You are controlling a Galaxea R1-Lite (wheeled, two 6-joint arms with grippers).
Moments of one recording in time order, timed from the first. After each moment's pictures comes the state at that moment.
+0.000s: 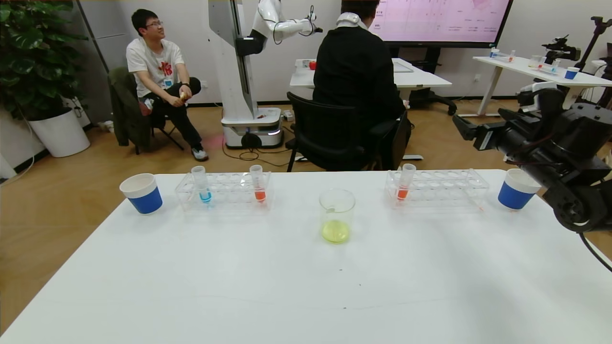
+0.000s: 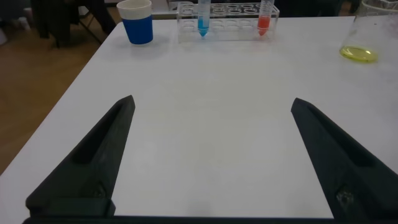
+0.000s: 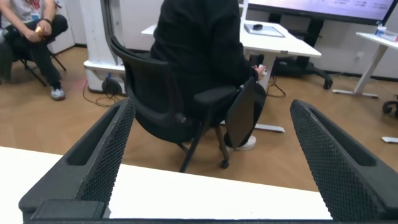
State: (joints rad) left arm 0.00 0.00 0.00 0.00 -0.01 0.01; right arm -0.03 1.97 -1.01 -1.16 0.12 -0.03
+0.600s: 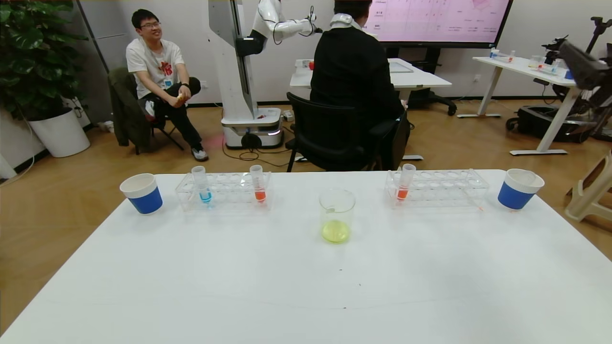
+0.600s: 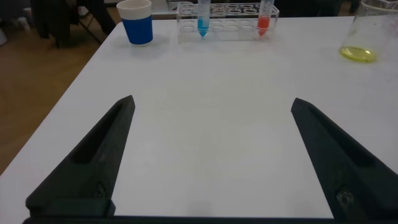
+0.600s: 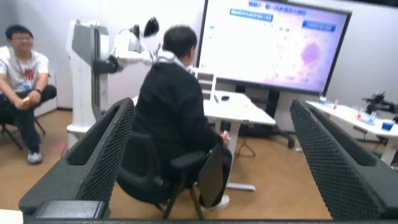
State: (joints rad) left arm 0.00 0.00 0.00 0.00 -0.01 0.01; right arm -0.10 1.46 -0.80 -1.15 0.12 -0.03
